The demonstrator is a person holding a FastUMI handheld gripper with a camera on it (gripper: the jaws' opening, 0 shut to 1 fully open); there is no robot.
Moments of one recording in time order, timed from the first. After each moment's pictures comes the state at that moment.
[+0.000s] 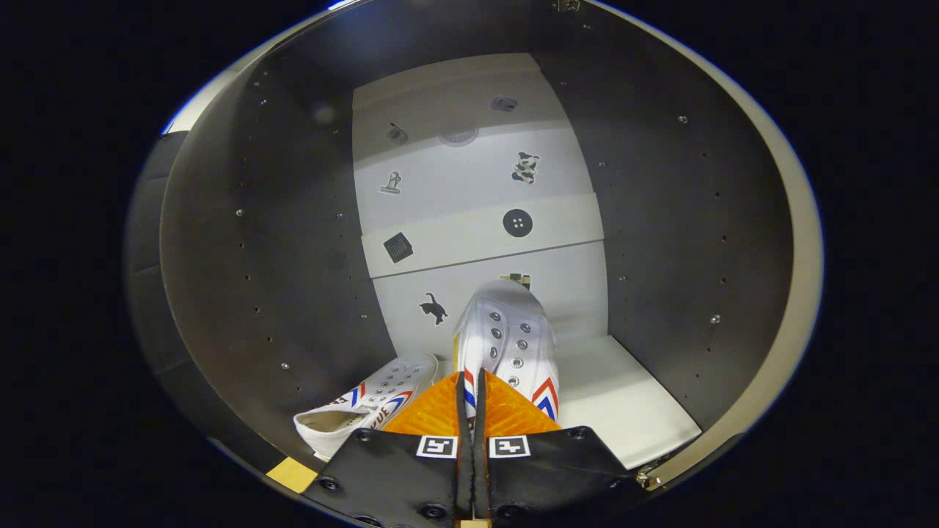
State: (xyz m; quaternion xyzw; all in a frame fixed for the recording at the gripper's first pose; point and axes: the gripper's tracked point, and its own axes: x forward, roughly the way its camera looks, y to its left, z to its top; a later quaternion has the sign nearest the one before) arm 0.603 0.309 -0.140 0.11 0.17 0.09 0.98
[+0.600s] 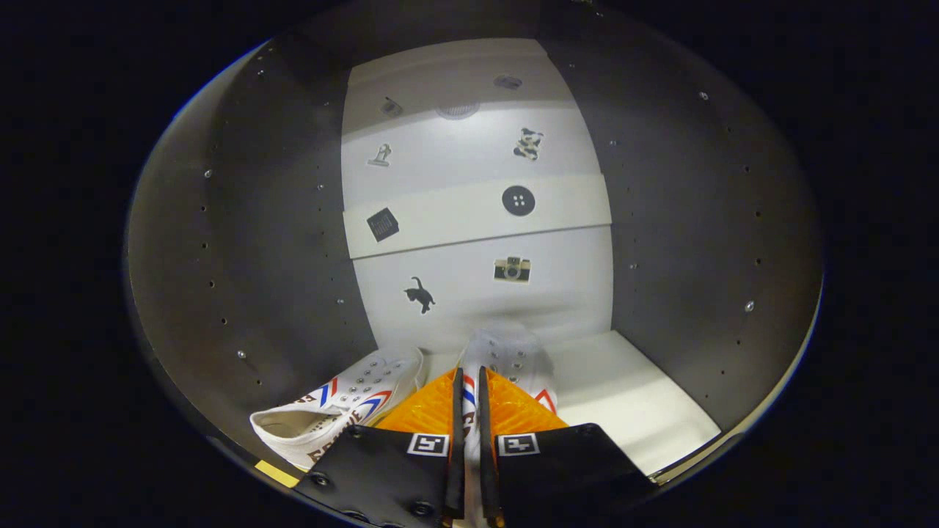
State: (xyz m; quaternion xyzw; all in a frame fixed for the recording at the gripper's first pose) arm 0.621 0.313 -0.154 0.08 0.16 0.07 0.98
